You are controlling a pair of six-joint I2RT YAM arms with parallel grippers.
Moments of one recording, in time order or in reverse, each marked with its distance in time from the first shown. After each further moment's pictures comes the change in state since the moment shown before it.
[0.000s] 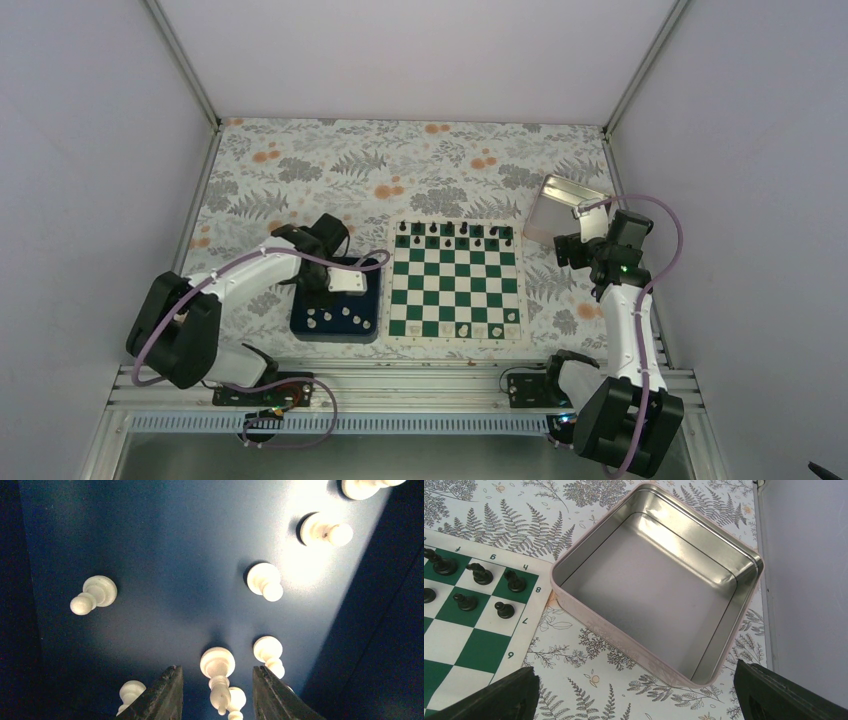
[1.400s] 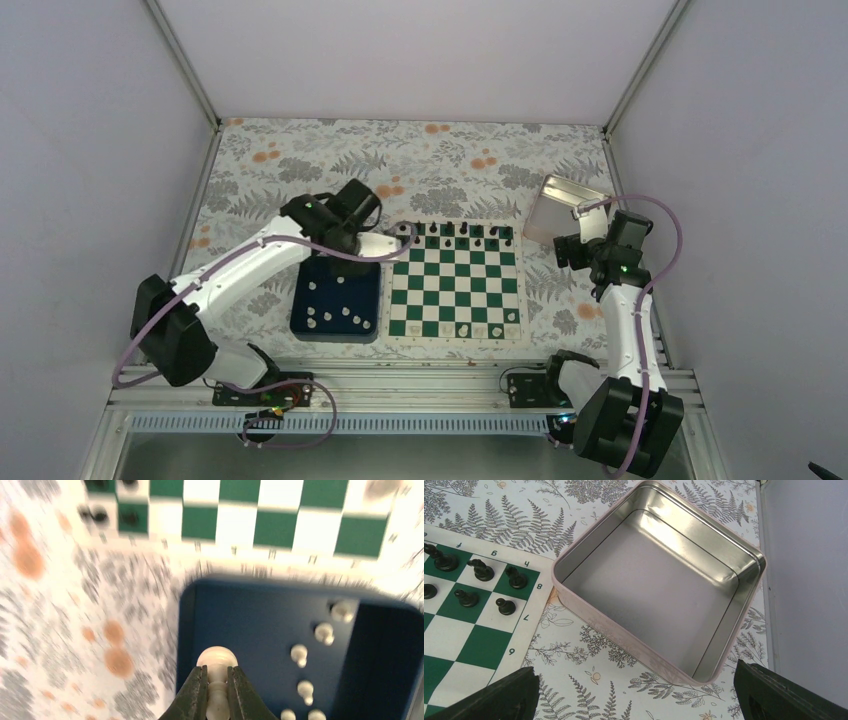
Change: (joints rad) left arm -0.144 0.016 0.349 -0.114 -0.034 -0.060; right arm 0.000 -0.001 0.000 -0.010 0.000 -0.006
